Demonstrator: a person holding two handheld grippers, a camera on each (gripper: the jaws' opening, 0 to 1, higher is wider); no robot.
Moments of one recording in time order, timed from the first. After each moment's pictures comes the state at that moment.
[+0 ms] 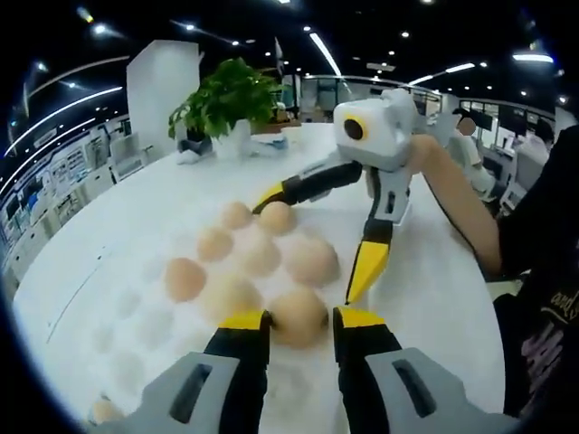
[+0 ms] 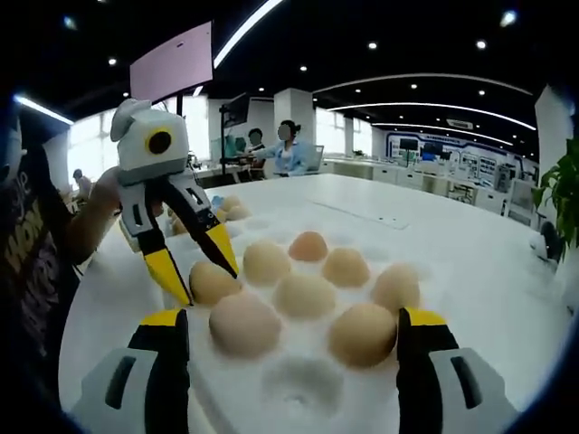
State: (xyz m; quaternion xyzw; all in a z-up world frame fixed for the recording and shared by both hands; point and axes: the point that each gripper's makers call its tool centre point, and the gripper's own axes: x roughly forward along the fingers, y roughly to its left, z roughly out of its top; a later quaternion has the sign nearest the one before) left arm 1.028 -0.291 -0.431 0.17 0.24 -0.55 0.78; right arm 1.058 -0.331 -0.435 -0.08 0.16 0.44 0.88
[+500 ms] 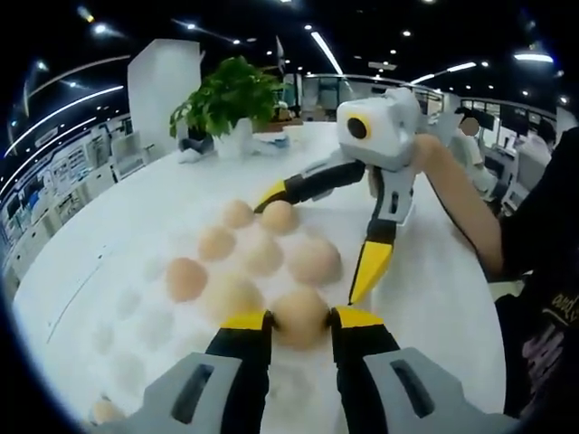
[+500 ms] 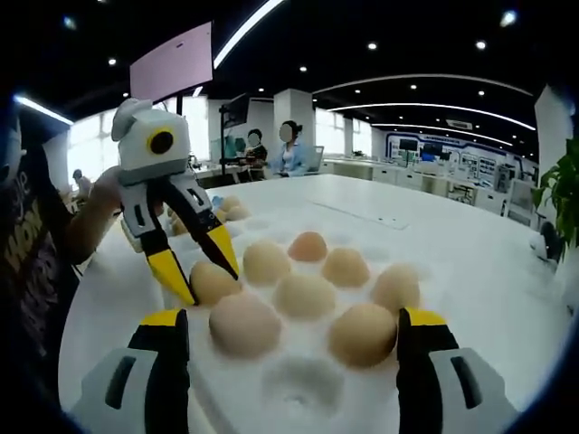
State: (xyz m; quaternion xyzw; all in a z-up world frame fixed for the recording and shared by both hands) left arm 1.030 -0.292 -0.433 0.17 0.24 -0.54 0.79; right arm 1.059 -0.332 -0.435 -0.08 0.16 0.44 0.88
